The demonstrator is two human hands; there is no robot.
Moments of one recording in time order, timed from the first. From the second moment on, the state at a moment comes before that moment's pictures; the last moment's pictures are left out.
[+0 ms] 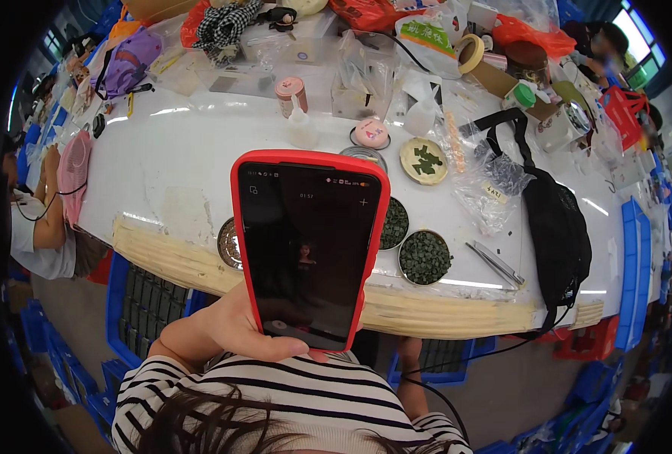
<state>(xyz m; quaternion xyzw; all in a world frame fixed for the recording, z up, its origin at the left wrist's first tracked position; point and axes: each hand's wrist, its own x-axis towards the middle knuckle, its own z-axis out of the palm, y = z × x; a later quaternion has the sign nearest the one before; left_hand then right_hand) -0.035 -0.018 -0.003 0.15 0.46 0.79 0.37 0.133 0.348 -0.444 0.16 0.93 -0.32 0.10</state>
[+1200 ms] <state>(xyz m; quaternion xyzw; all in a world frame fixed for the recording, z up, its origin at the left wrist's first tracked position) -0.032 -0.022 -0.025 0.22 0.45 0.77 0.40 0.124 0.344 -0.436 0.14 0.92 -0.36 0.06</state>
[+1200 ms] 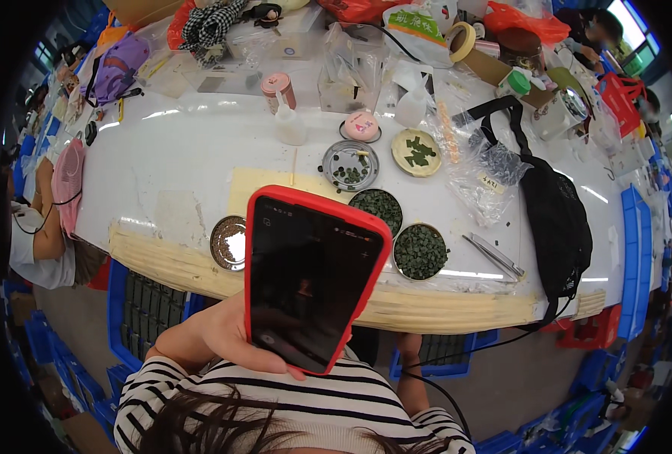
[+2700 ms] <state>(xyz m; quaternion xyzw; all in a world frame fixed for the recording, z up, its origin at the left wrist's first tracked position) -0.434 -0.023 -0.013 0.12 0.92 0.34 0.15 0.166 0.359 -0.445 0.18 0.91 -0.36 0.00</state>
